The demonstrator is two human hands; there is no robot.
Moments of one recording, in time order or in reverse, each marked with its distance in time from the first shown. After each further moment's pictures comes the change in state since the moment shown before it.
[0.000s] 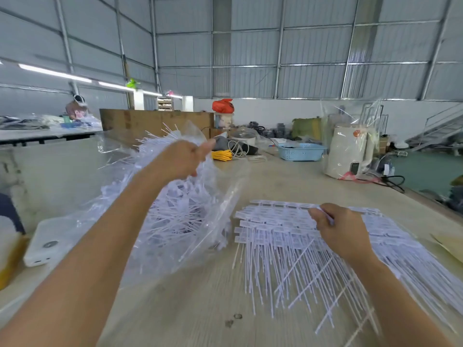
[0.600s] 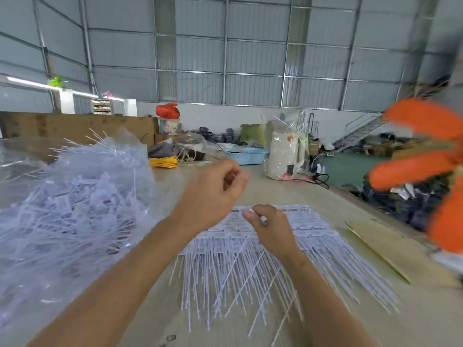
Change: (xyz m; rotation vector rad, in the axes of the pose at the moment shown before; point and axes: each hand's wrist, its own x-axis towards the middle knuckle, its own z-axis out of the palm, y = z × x) left_hand -0.045 0.101 0.098 -0.482 0.171 0.657; right_hand 0.000 -0.003 -0.002 0.232 -0.018 0.016
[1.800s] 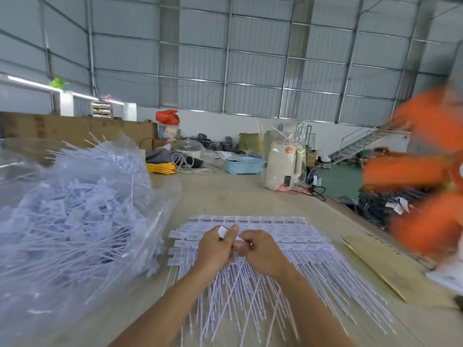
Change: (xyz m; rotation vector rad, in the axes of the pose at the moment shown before) left_hand -0.050 -0.059 0.087 -0.466 -0.027 -0.702; right_hand -0.002 0.009 0.010 -0.071 -0.321 0.054
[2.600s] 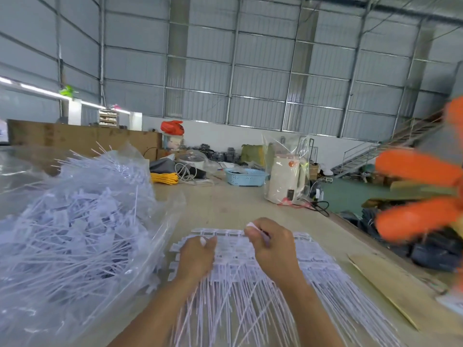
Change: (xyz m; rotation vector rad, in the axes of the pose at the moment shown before) left_hand 0.024 -0.009 -0.032 0.266 0.158 -0.136; right_hand -0.004 -0.037 -0.024 0.127 0.511 -0.320
